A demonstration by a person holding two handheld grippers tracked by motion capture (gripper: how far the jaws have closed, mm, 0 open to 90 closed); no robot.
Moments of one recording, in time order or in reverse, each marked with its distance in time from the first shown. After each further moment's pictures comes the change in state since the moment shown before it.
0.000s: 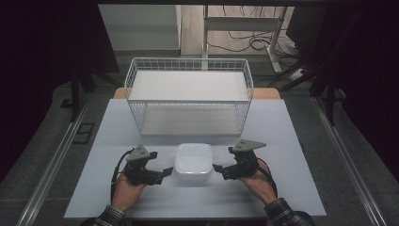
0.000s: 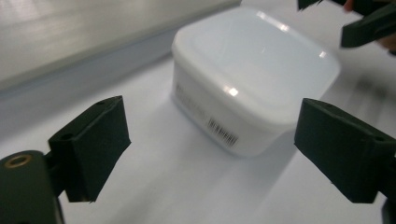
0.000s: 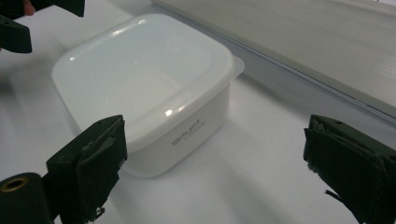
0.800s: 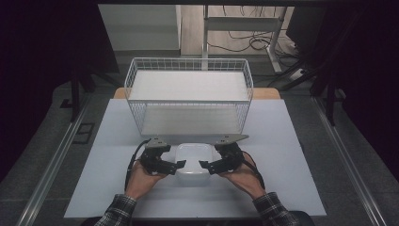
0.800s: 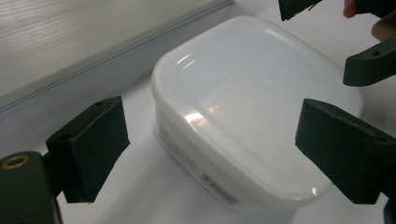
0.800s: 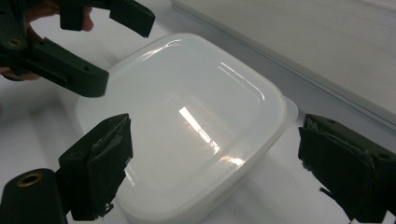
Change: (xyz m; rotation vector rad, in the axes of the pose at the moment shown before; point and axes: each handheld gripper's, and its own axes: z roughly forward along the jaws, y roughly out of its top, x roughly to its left) left arm 0.003 0.028 0.048 0.080 -0.046 0.022; right arm 0.018 0.031 0.029 0.061 0.043 0.002
